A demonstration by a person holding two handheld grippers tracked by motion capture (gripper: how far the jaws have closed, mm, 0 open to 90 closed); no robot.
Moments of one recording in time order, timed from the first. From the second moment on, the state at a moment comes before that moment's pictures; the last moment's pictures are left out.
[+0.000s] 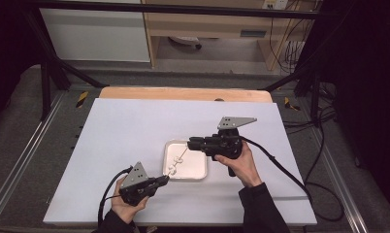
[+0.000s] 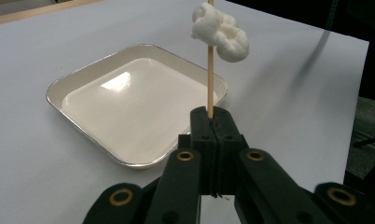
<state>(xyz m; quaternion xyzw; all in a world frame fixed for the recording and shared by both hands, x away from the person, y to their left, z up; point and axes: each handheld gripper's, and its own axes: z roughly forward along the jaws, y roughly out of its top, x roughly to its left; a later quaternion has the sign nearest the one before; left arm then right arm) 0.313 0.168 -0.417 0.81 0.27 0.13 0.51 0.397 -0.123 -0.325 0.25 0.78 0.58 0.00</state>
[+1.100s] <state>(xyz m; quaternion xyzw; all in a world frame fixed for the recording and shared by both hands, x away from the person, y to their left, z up) 0.310 0.168 -0.418 0.81 0.26 0.14 0.51 0.397 -0.114 -0.335 0.25 0.78 0.58 -0.04</state>
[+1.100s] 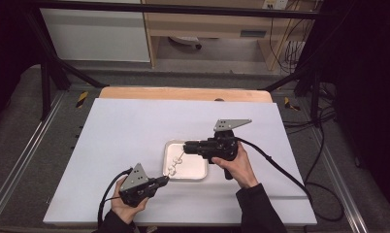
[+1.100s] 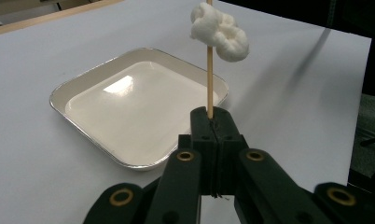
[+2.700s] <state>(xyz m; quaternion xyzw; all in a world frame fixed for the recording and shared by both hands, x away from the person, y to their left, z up) 0.321 0.172 -0.421 0.80 0.31 0.13 0.50 0.389 -0.141 -0.377 0.30 0.80 0.51 0.09</state>
